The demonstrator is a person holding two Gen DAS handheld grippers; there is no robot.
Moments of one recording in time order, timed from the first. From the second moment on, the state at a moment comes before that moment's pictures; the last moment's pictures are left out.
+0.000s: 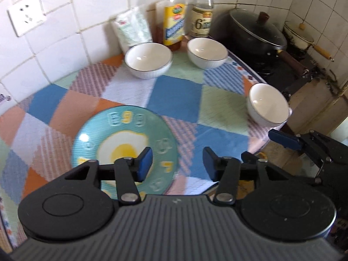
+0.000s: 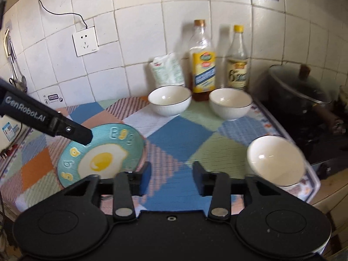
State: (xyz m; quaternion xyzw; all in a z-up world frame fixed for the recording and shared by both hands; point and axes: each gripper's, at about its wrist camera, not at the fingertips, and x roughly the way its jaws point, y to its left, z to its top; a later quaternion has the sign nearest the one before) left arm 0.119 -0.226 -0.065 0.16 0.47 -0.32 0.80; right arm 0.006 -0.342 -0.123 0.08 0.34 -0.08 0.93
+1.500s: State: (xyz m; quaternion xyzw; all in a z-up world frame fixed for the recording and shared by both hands) left arm 0.140 -0.429 -0.189 0.12 0.52 -0.40 0.74; right arm 0.034 -0.471 -0.252 0.10 0.30 -0.21 0.92
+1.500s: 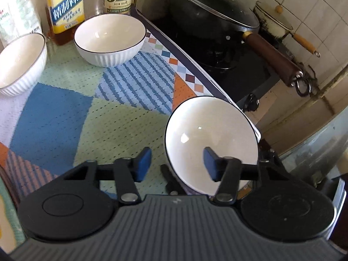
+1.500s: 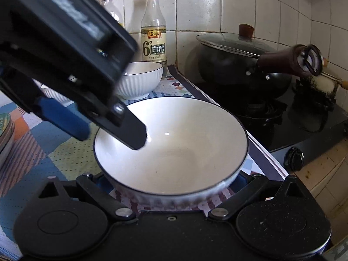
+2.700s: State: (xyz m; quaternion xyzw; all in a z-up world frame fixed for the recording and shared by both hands) left arm 0.153 -0.328 -0.150 0.14 0.51 -0.33 0.78; right arm 0.055 -0.396 -0.234 0.10 0.26 -0.10 0.96
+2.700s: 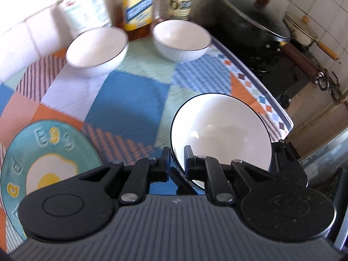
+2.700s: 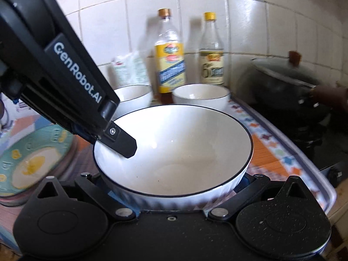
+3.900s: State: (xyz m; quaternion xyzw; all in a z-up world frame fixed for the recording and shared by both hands) left arm 0.182 -0.293 -0.174 0.14 0.53 -0.28 0.79; right arm 0.088 -0.342 -0.247 0.06 0.34 -0.10 0.93
